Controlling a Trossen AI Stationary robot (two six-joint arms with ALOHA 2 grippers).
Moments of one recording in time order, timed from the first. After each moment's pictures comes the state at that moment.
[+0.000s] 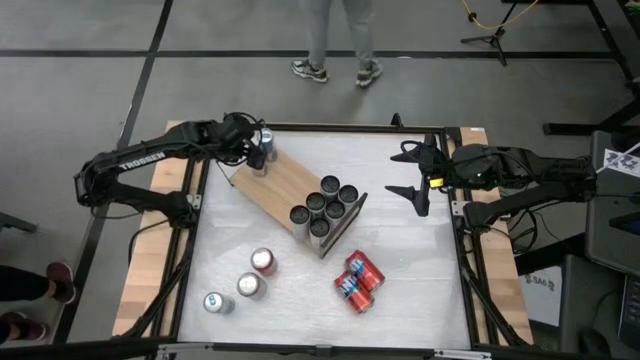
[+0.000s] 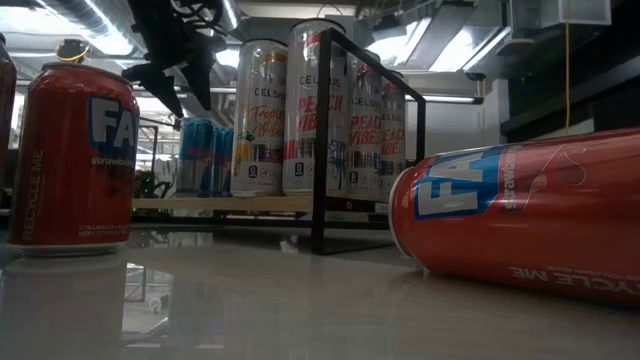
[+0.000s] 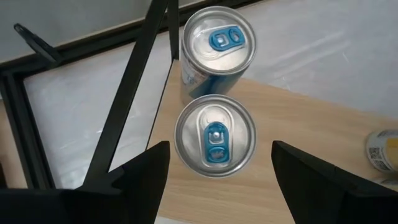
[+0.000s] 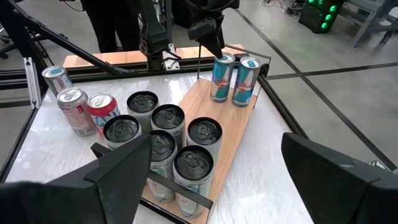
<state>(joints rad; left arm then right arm) 0.46 1.15 1.10 -1.00 -0.29 -0.68 0.12 1.00 1.27 -0.69 0.29 0.10</state>
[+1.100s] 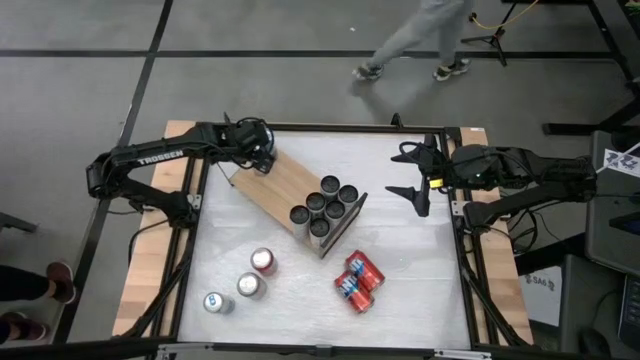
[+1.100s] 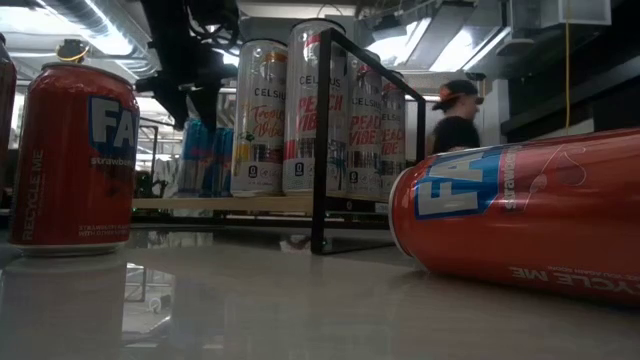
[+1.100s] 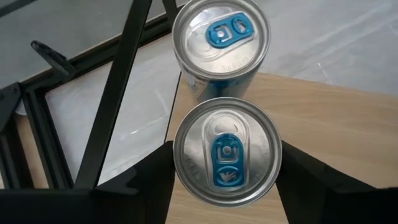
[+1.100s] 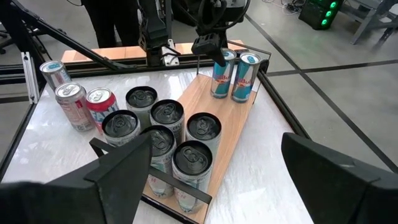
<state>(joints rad) 0.43 1.28 1.10 -0.98 -0.38 -0.63 0.12 1.00 1.27 -0.71 0.29 0.10</state>
